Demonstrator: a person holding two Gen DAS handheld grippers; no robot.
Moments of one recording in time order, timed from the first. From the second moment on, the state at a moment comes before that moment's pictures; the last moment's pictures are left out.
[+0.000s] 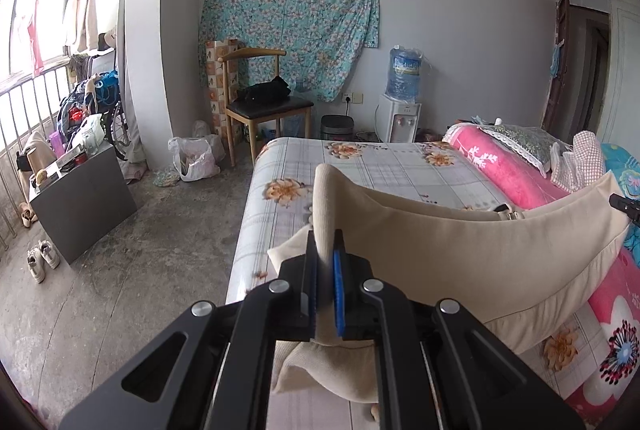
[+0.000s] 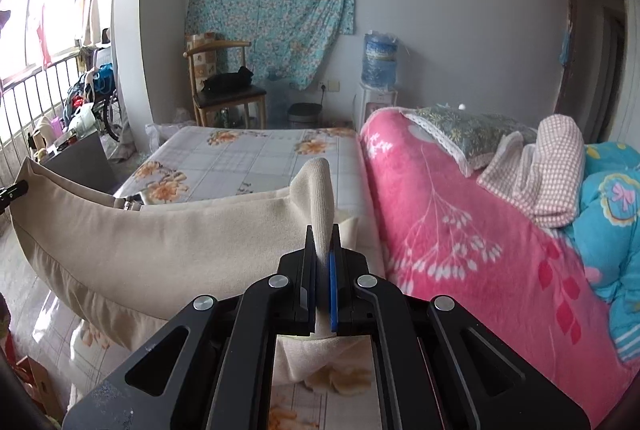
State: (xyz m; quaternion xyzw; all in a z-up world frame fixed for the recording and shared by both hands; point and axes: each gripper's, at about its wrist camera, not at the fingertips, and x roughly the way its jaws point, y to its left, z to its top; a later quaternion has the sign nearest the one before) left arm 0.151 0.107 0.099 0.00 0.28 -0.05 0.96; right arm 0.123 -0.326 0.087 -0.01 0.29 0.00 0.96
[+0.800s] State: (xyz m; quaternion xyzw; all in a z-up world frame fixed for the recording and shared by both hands) left arm 0.371 0.130 0.000 -0.15 0.45 -0.12 0.87; right arm 0.328 -0.356 -0.008 0.10 0.42 0.10 0.90
